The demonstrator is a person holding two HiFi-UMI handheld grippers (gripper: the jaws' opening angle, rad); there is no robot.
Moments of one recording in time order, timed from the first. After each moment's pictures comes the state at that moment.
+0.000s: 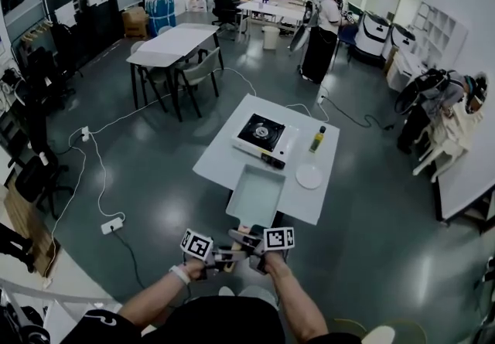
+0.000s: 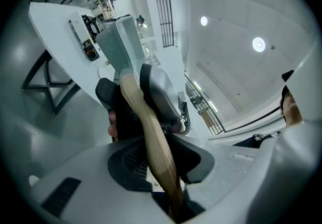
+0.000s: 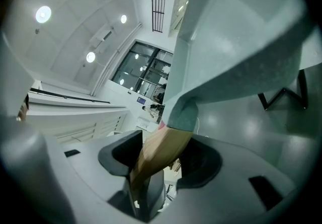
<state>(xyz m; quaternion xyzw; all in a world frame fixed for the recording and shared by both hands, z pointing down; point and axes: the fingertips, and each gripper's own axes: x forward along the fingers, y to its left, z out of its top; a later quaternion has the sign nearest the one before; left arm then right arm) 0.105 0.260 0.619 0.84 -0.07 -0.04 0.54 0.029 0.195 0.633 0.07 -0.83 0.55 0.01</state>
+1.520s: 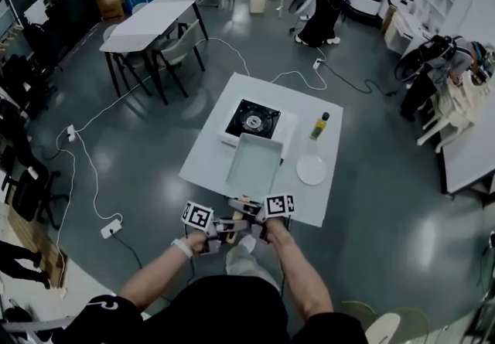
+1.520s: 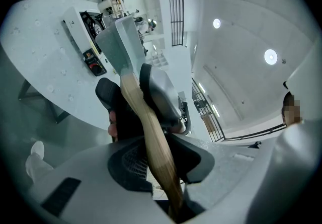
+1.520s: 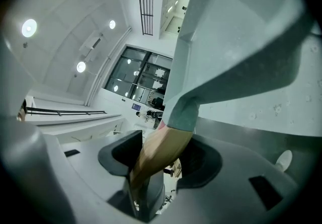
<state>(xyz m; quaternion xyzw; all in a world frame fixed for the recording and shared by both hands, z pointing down) 0.086 0.053 0.659 0.74 -0.08 -0.03 0.66 0.017 -0.024 0.676 0.11 -0.79 0.60 0.01</state>
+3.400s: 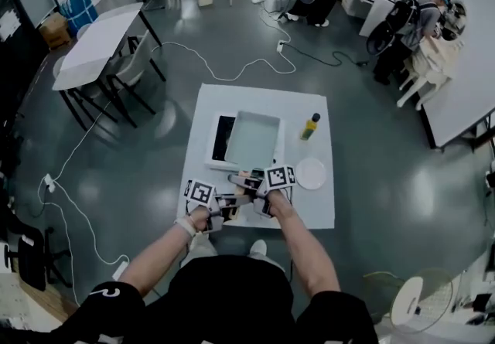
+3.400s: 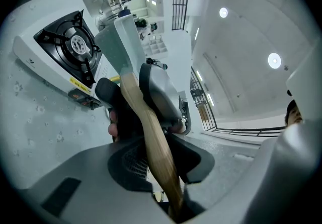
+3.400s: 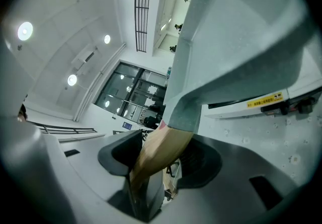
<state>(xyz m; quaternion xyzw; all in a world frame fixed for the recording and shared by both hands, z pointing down) 0.038 -0.177 0.656 0.80 0.02 0.05 0.60 -0.014 -0.258 0.674 0.19 -0.79 0.59 -0.04</state>
